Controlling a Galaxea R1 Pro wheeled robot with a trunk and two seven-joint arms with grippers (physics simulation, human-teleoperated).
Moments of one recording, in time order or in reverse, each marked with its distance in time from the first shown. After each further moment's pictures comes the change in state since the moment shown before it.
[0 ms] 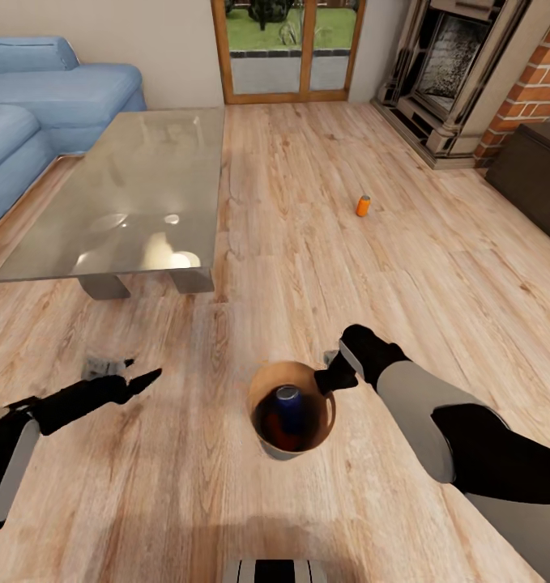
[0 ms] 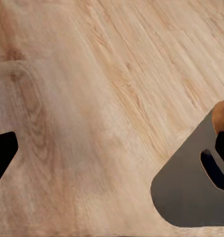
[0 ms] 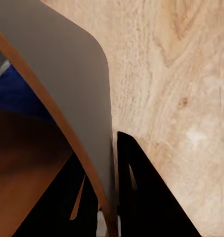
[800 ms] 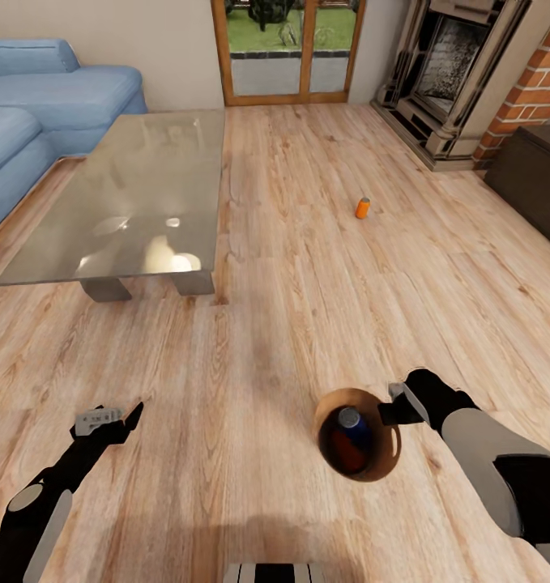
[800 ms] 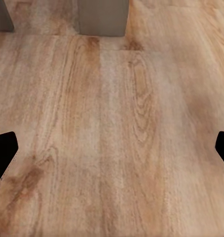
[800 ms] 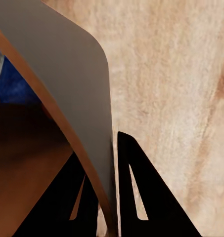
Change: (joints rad) left arm 0.144 -0.120 0.002 0.313 -0.016 -0.557 0.466; right arm 0.197 -0.260 -0.013 -0.037 -0.030 -0.220 -0.059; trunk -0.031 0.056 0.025
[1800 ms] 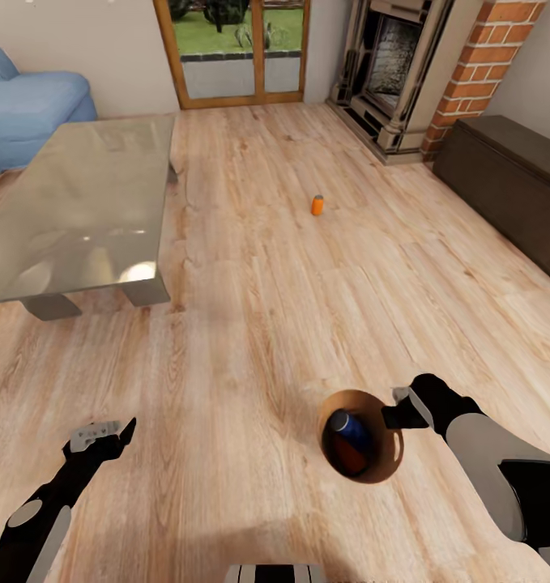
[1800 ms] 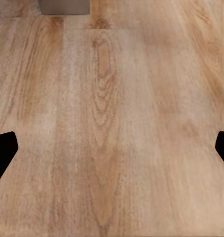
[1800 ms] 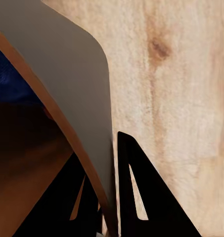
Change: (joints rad) left arm 0.029 -0.002 0.000 0.053 -0.002 -0.014 0.080; right arm 0.020 -0.012 -0.058 -0.003 0.010 -0.007 -0.006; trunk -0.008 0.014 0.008
